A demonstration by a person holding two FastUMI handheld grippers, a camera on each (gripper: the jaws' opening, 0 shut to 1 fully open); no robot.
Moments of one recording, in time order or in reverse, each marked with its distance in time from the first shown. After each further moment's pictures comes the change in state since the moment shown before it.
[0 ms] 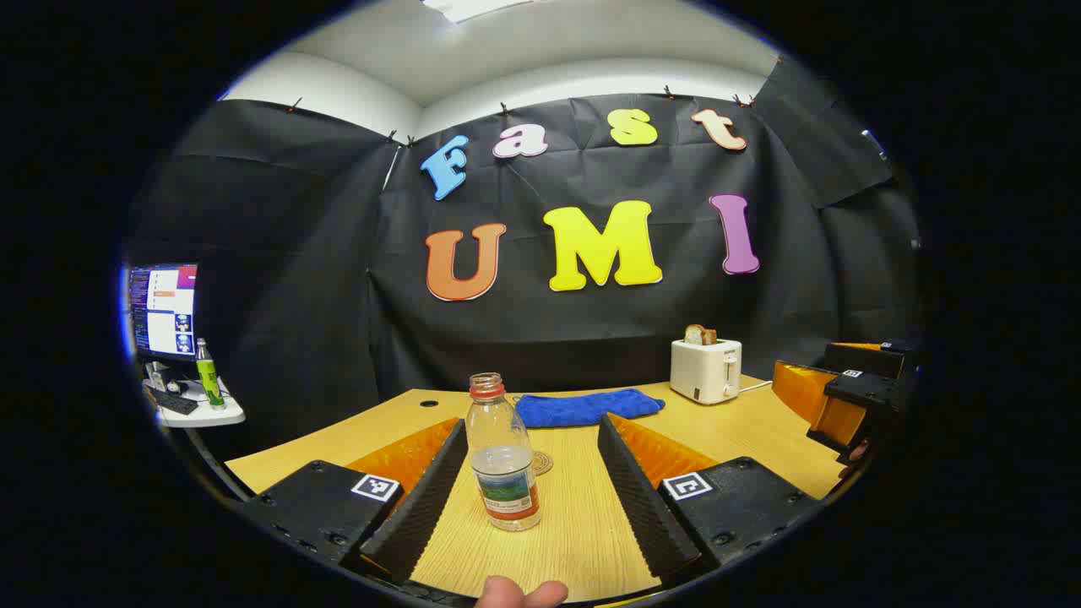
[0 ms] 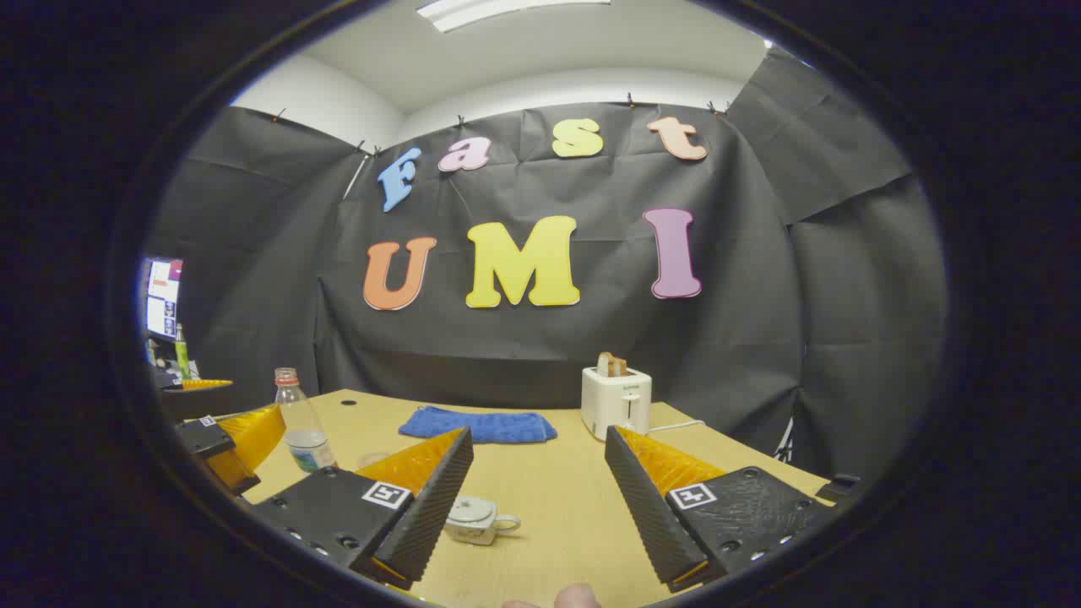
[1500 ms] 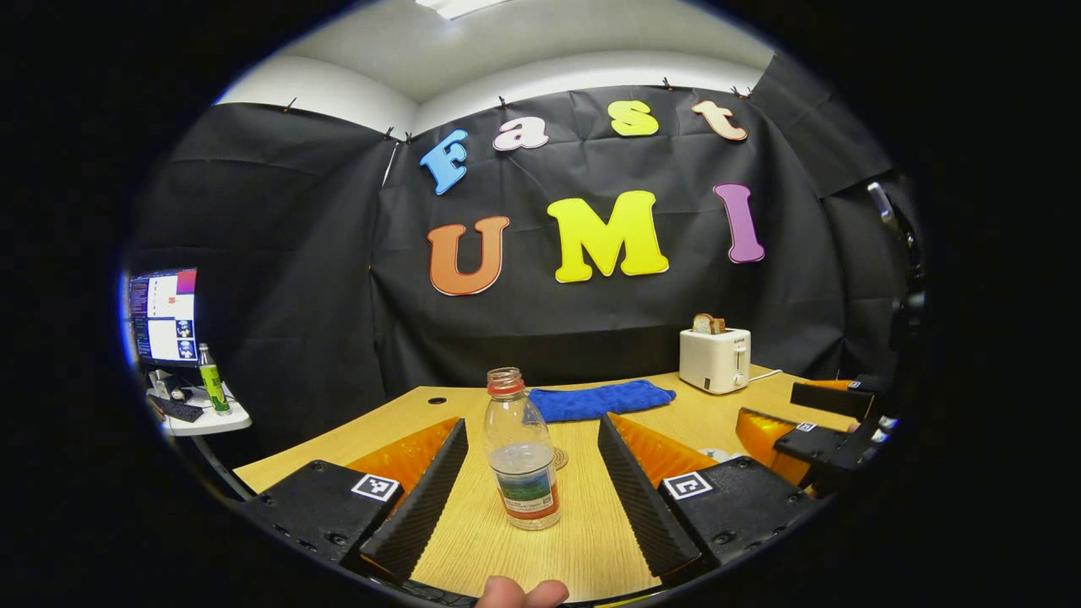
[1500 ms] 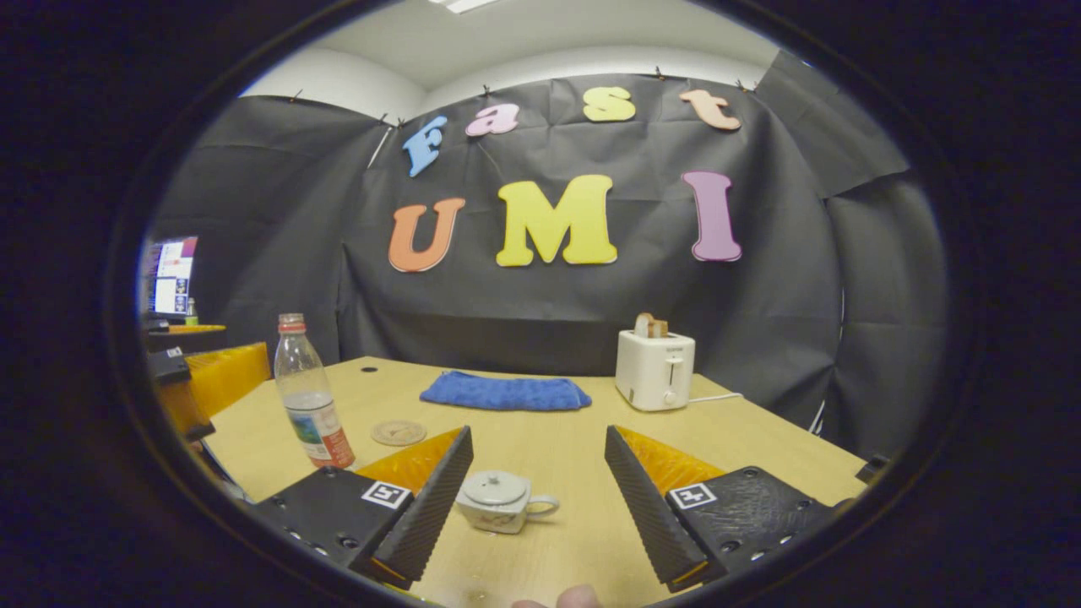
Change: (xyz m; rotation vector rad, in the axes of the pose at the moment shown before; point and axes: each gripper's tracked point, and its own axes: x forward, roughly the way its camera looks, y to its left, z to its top) left arm 0.007 0.024 -0.003 0.024 0.010 0.026; right arm 0.039 0.042 -0.072 -0.027 0.127 0.098
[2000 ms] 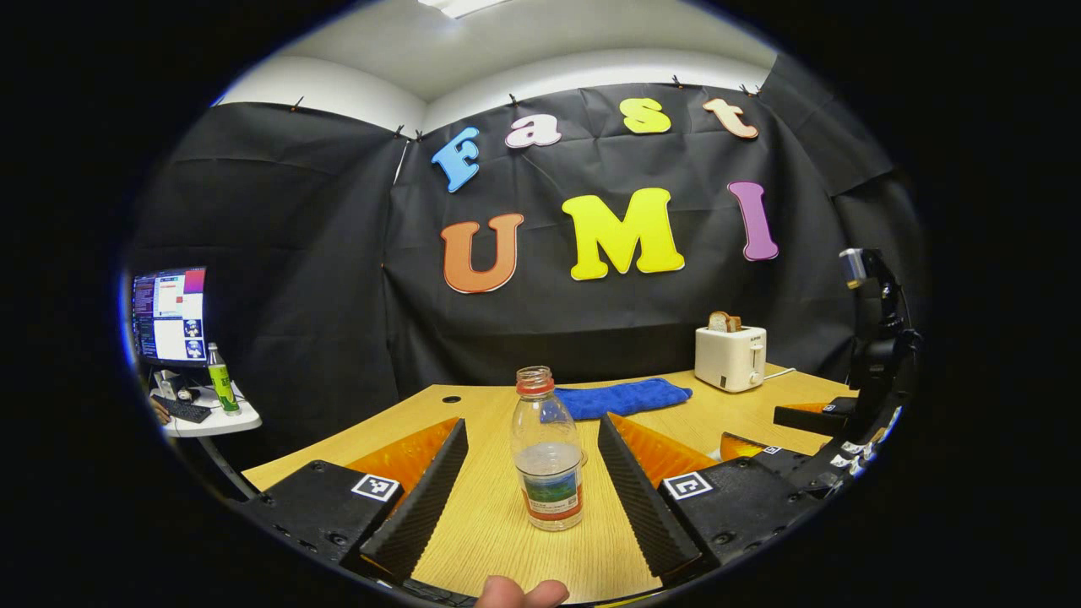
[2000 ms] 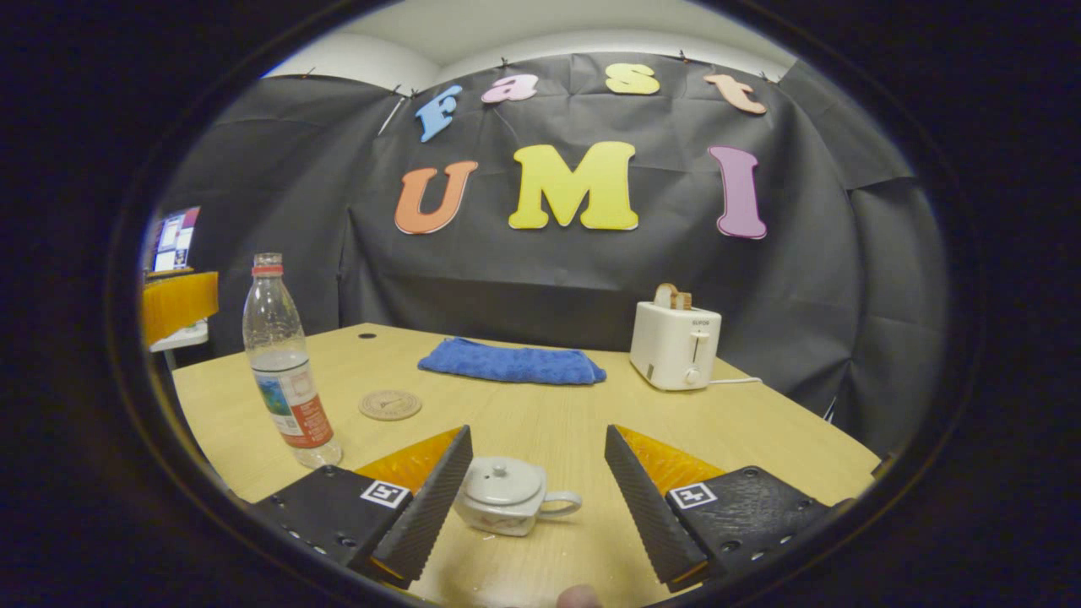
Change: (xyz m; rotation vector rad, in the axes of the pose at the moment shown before) left arm 0.004 0.020 -0.004 -0.002 0.012 0.037; right arm 0.043 0.011 -0.032 -0.057 0.083 0.011
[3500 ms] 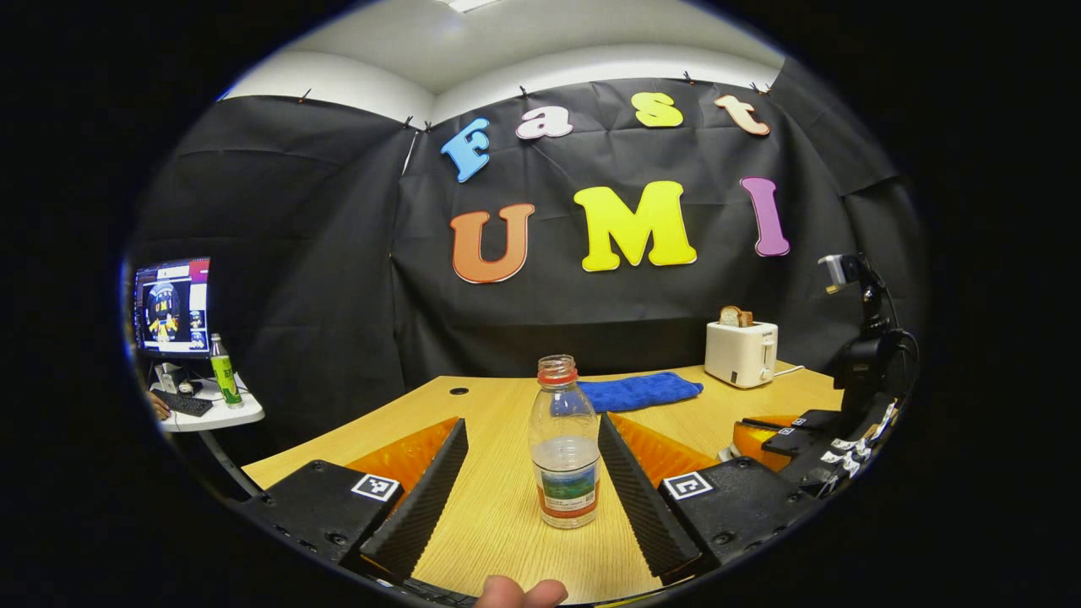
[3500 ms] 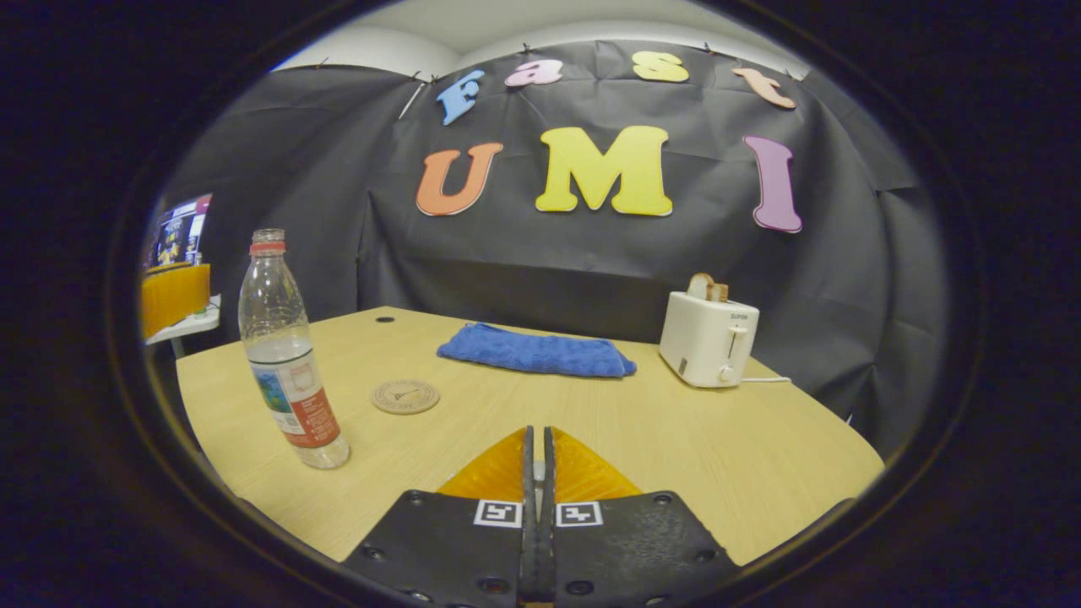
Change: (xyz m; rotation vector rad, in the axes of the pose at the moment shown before) left arm 0.008 0.012 -0.011 -0.024 0.035 0.018; right arm 0.016 0.019 0.006 -0.028 0.033 0.077
